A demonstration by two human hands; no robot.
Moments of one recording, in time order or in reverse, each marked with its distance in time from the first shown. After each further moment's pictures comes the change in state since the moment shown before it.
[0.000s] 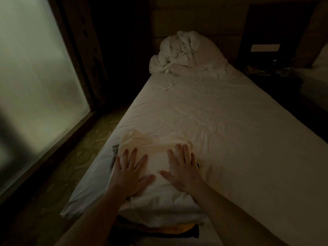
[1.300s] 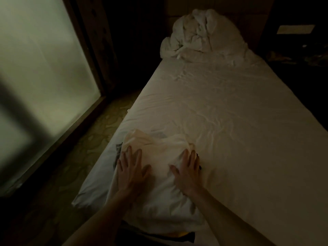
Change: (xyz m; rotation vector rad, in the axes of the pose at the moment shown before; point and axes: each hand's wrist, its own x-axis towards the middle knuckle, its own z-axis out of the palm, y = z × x) left_hand 0.002 0.018 -0.021 -0.271 0.005 -0.315; right_hand 0.009 0.000 -0.008 0.338 -0.050 0.294
